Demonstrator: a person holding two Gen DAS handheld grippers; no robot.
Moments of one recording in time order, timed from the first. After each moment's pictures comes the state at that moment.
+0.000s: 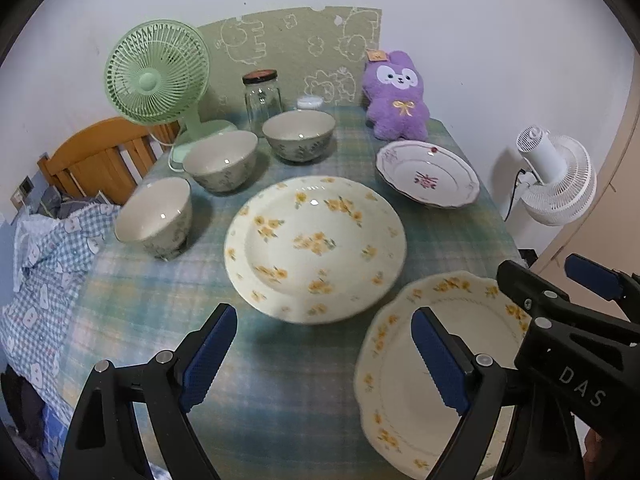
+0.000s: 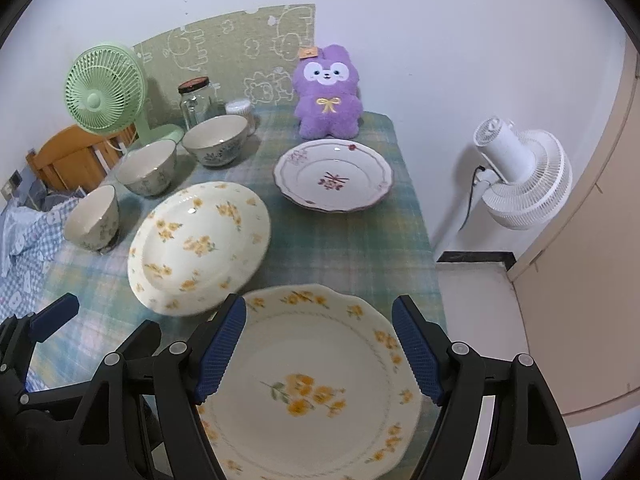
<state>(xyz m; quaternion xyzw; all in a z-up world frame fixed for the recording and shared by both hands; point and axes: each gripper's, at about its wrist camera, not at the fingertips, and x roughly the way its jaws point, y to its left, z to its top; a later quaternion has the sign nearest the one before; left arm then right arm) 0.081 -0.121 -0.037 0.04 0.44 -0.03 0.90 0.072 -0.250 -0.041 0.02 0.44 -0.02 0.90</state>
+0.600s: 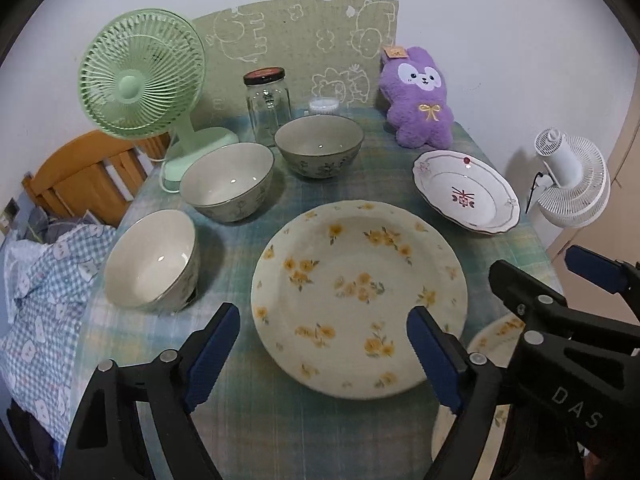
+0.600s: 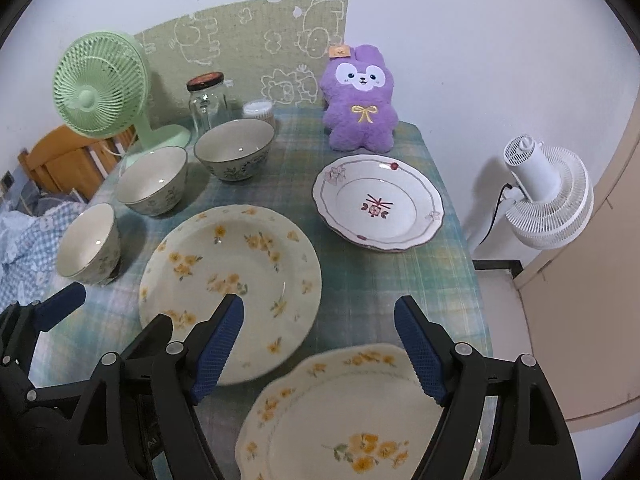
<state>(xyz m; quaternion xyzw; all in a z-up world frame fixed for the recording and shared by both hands) 0.158 -0.079 -0.055 0.05 0.45 -0.06 0.89 0.148 -0.191 -0.050 0.01 0.44 -0.04 0.90</state>
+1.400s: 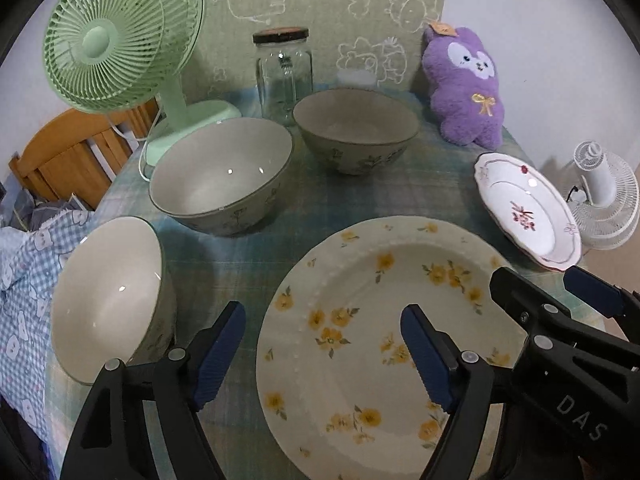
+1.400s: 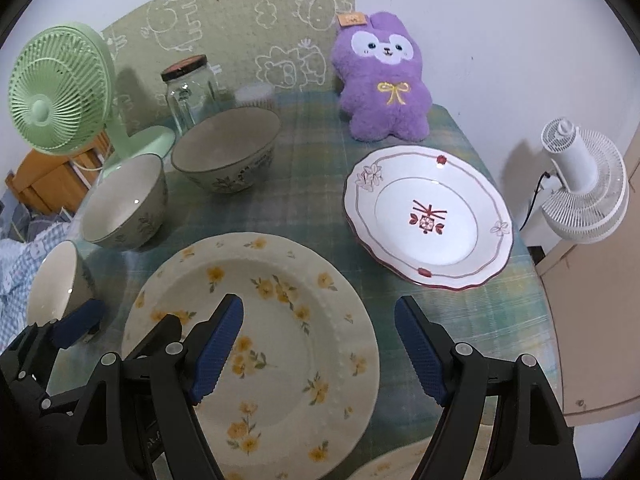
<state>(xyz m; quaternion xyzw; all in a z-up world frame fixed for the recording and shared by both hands) 0.243 -0.057 -0.110 0.03 0.48 -0.04 0.88 0.235 -0.176 -0.105 0.05 0.46 -0.04 0.88</state>
